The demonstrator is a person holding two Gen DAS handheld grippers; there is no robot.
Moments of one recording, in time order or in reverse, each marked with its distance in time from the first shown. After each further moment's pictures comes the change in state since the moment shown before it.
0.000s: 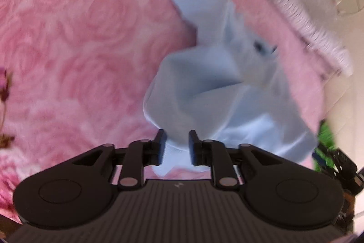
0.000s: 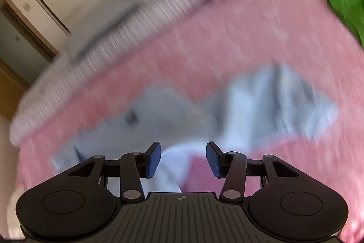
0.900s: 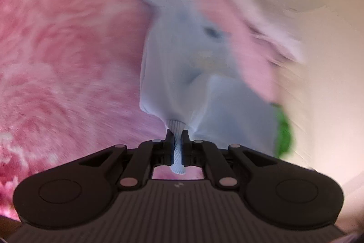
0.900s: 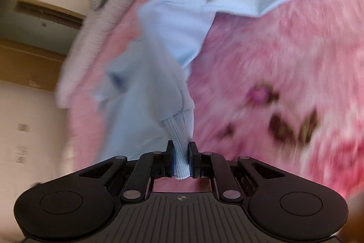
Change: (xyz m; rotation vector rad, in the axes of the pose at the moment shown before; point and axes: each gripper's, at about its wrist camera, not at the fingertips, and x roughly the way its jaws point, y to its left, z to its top) left arm -0.046 0.025 -0.043 0.062 0.038 -0.345; right arm -0.017 -0.057 -0.097 0.183 0.351 0.387
